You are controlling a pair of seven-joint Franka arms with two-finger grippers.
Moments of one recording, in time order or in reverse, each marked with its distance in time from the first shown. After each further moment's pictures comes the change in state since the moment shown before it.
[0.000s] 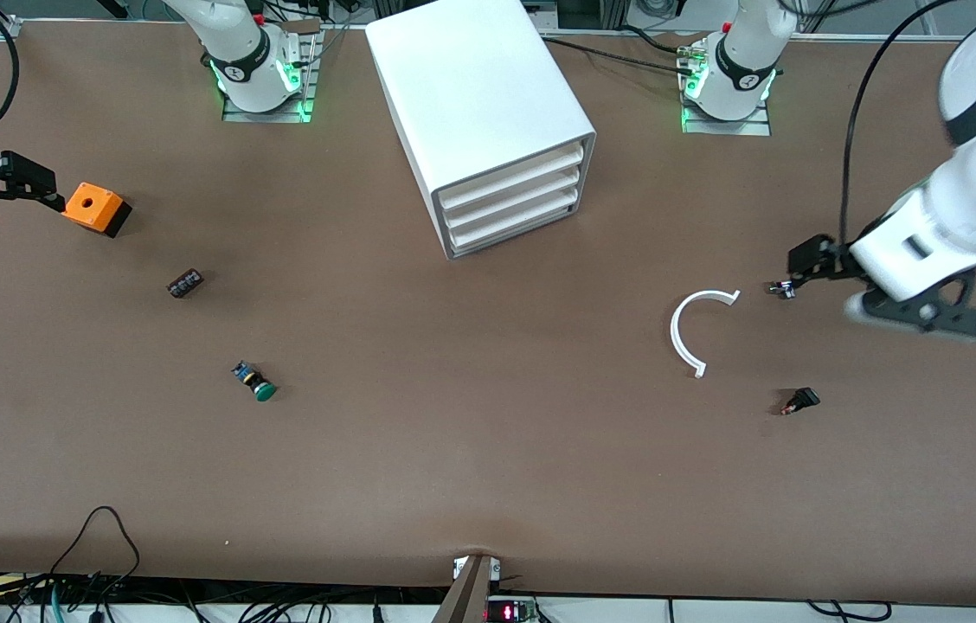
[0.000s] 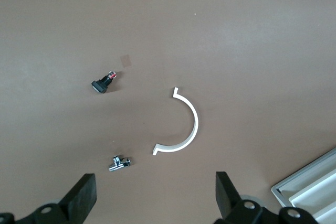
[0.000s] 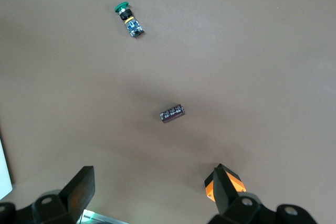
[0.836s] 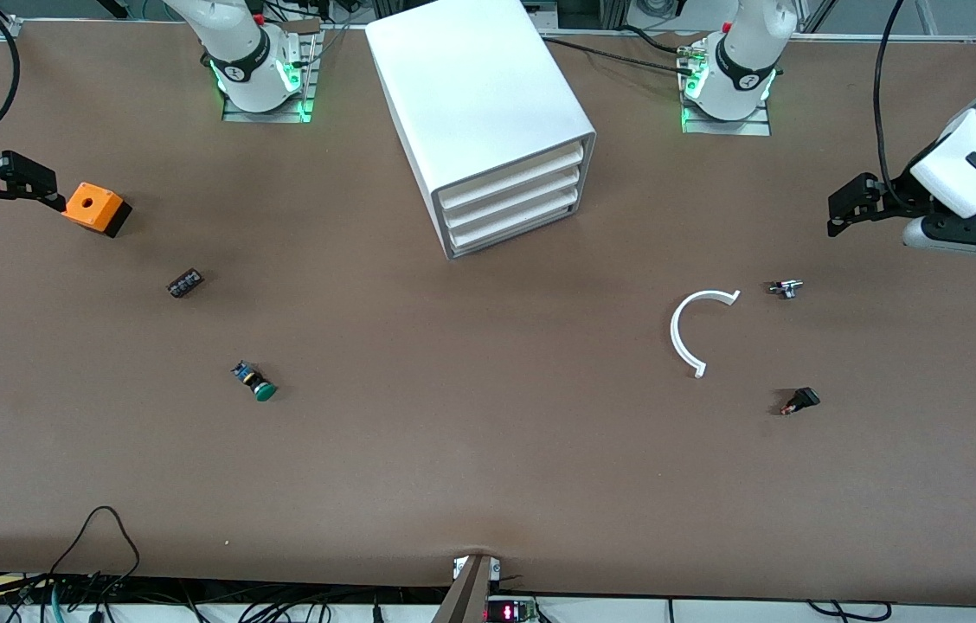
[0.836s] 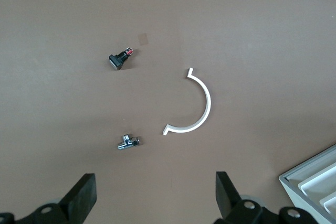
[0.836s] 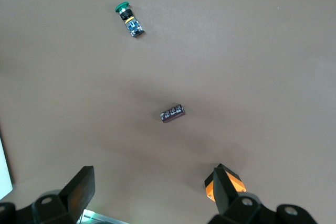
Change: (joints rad) left arm -0.110 -0.216 0.178 -0.265 -0.023 0.073 0.019; right arm 0.000 0.000 0.001 0.000 0.000 0.000 0.000
